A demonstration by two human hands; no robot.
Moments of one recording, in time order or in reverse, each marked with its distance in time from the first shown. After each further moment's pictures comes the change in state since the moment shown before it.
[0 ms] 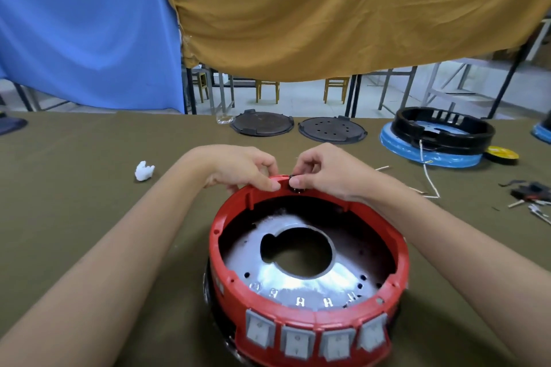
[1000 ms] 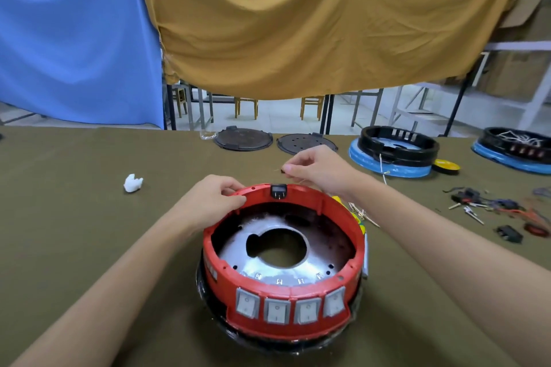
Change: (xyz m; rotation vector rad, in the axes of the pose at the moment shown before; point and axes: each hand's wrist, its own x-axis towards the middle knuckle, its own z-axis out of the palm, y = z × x) left_hand -0.036 -0.031 0.047 -0.221 0.515 0.049; right_hand -0.022 -0.010 -0.025 0.275 0.099 0.113
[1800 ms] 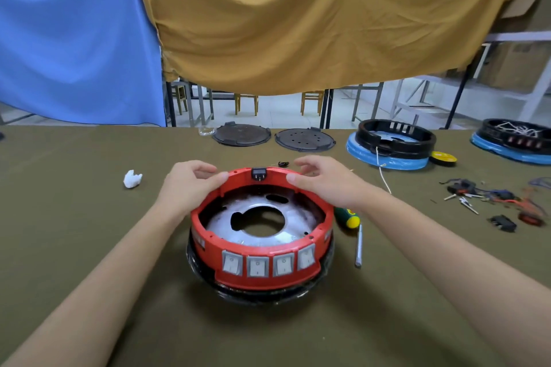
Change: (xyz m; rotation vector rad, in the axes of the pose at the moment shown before) left_hand 0.004 -0.010 -0.012 -0.099 0.325 -0.108; right_hand -0.034 0.012 0.001 -0.120 0.002 0.065
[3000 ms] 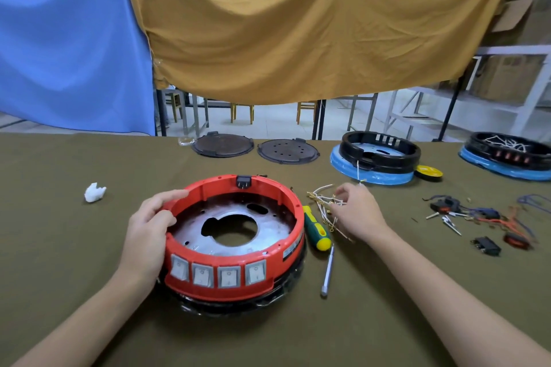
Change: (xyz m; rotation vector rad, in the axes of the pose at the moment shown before) left_hand -0.037 -0.020 0.044 -0.509 0.152 0.062; right_hand 0.012 0.120 -0.032 -0.218 0.357 0.289
